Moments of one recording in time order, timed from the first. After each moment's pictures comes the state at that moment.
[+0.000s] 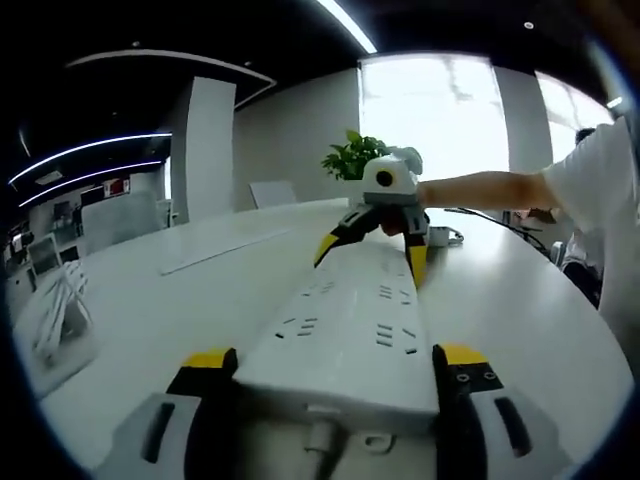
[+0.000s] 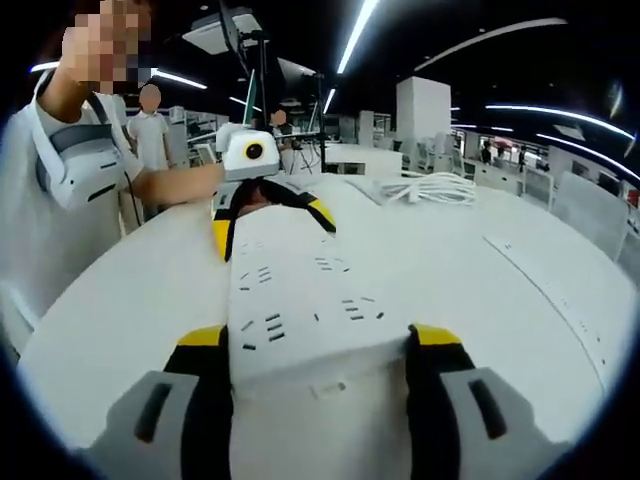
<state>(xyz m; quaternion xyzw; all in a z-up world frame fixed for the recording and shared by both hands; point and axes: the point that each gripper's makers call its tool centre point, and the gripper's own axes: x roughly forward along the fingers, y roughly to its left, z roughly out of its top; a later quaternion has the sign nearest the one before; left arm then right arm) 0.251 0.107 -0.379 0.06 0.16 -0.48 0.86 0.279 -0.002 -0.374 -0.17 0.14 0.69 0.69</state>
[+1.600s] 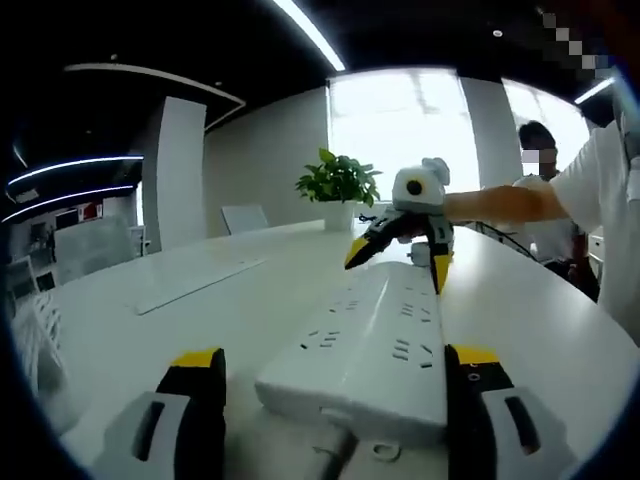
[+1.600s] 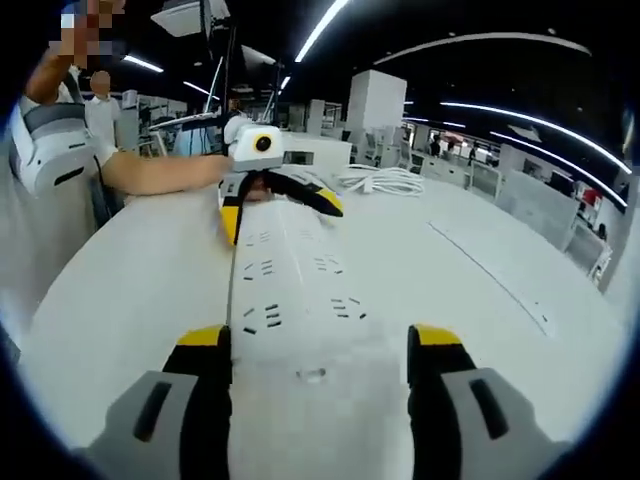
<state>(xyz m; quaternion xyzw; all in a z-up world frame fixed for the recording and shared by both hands) 0.280 0.090 -0.365 0.04 0.10 -0.53 0.84 0.278 -0.057 -0.354 -0.20 0.15 0.56 0.79</state>
